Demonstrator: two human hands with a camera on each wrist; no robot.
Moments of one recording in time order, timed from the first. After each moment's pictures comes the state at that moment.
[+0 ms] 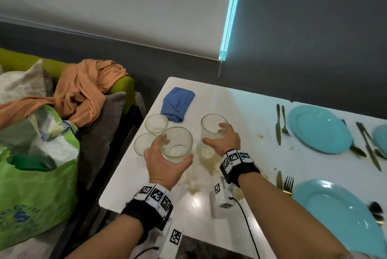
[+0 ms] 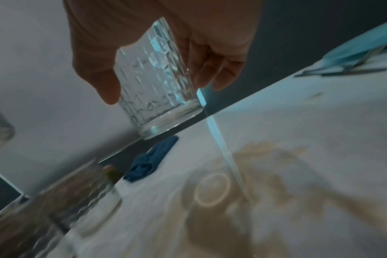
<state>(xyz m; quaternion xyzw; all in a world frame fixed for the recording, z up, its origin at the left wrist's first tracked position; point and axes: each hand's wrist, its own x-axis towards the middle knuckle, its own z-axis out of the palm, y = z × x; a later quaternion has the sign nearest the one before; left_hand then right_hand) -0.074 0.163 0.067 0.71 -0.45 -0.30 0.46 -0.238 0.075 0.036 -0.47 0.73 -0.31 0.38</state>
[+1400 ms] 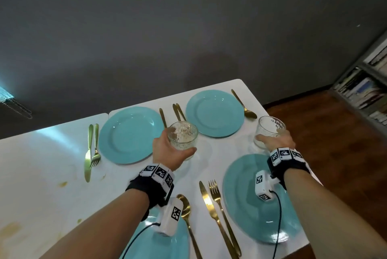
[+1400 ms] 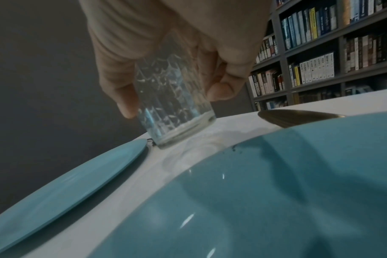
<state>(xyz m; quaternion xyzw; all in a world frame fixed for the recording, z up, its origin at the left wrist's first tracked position) -0.659 0.104 0.034 0.55 -0.70 -0.40 0.21 -0.931 0.233 0.024 -0.01 0.89 -0.39 0.23</state>
